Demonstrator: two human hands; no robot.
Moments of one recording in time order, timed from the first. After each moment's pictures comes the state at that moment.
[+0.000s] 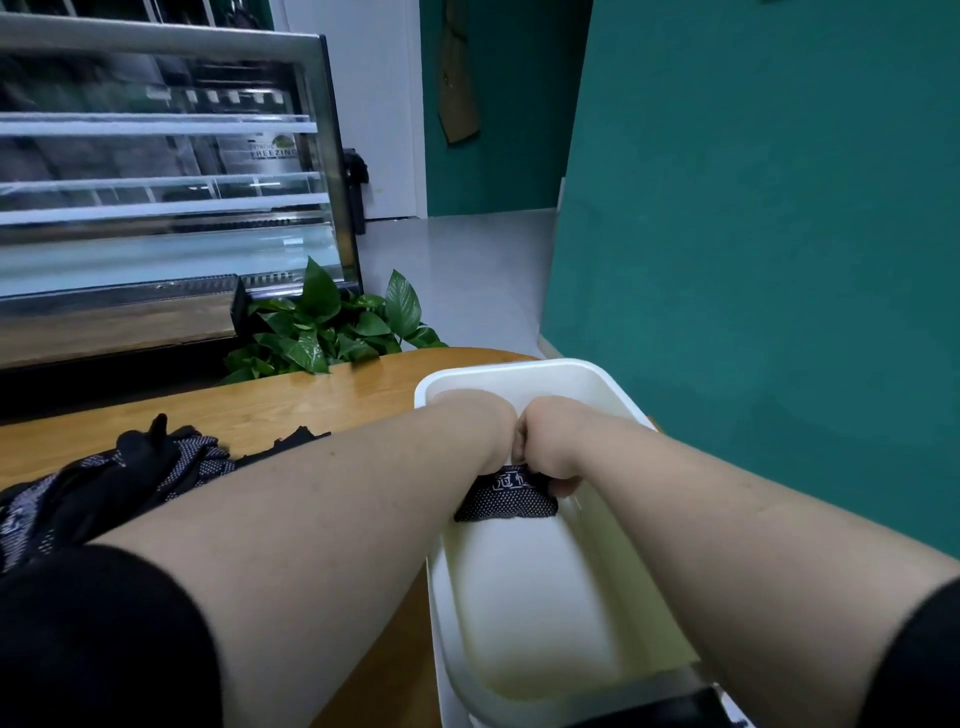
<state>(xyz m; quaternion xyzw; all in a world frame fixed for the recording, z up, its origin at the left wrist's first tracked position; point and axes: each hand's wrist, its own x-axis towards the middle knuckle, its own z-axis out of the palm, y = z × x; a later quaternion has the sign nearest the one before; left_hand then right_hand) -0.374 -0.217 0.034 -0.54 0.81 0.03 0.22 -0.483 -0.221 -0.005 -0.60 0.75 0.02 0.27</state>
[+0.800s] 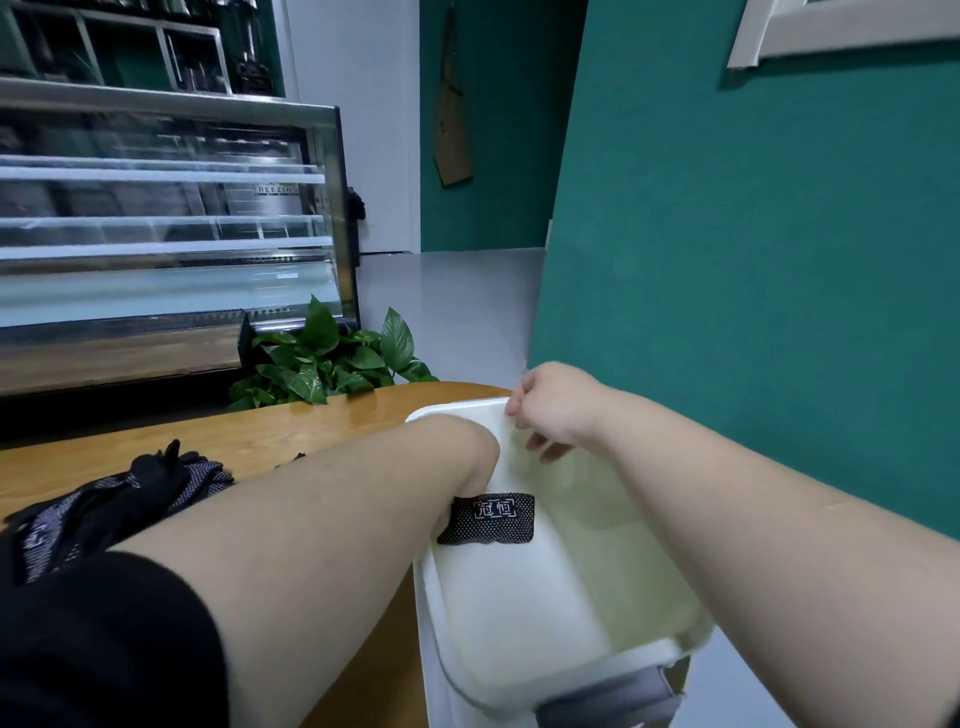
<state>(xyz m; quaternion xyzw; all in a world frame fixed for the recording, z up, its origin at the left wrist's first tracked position) -0.371 -0.203 0.060 -0.47 0.83 -0.01 0.31 -0.485 -0.189 0.084 -0.59 0.72 -0.20 0.32</state>
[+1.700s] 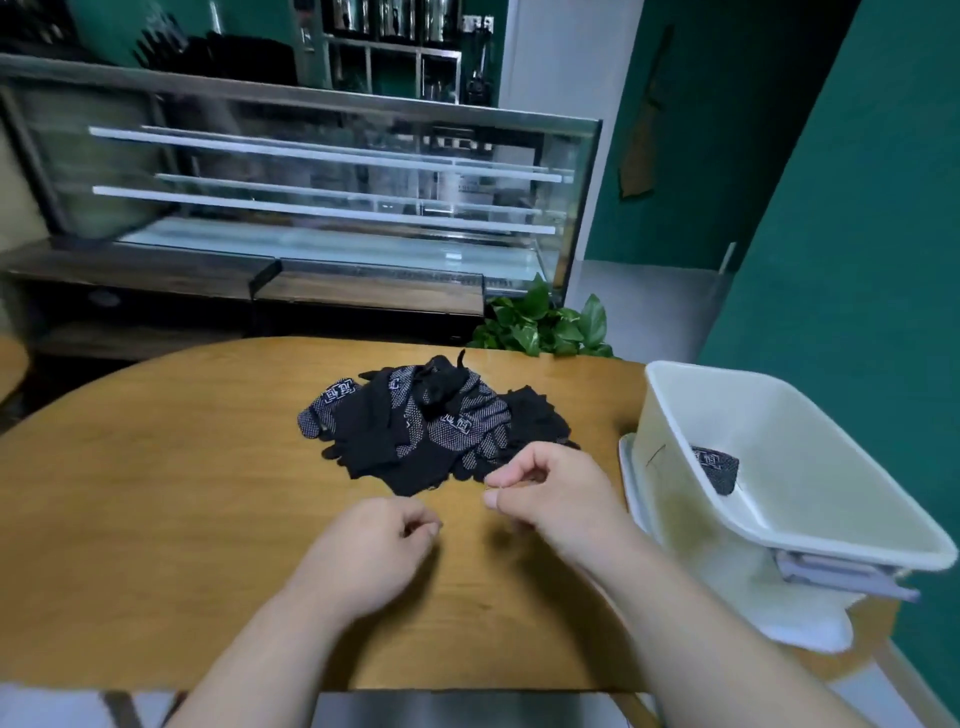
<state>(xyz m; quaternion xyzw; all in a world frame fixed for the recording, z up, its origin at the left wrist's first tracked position) -0.062 0.054 -0.023 -0.71 0.65 0.20 -0.20 -0.253 0.009 0.020 -0.63 0.51 -0.35 0.46</state>
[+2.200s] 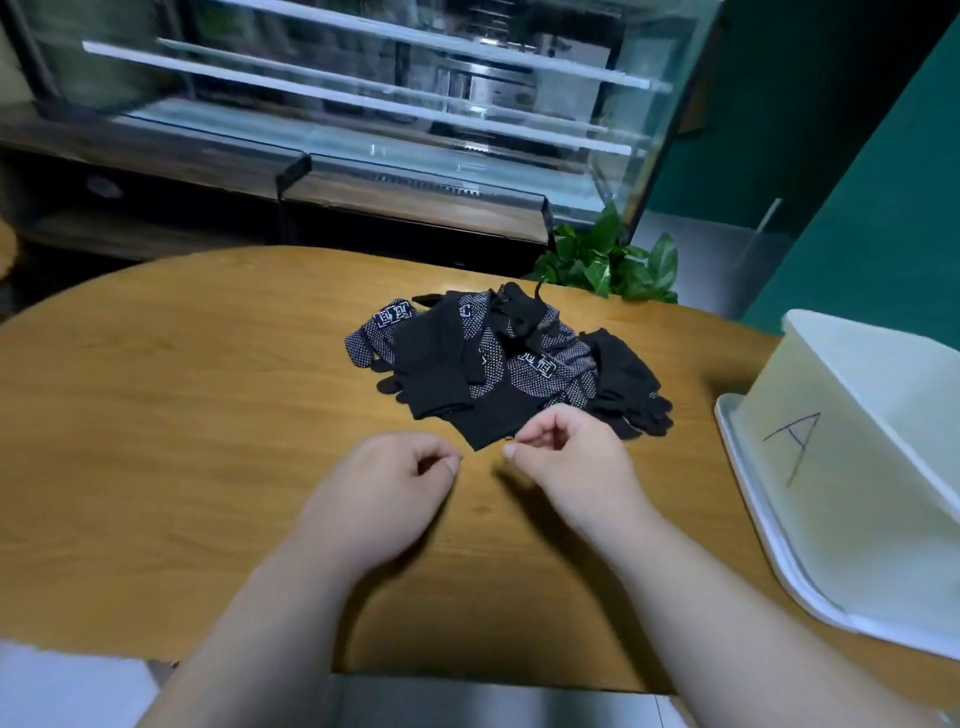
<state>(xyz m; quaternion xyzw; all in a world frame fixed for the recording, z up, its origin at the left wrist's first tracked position) 0.010 0.041 -0.064 -0.72 0.59 0.24 -0.28 -0.166 -0.031 -0.067 -0.65 0.57 -0.34 0.37</state>
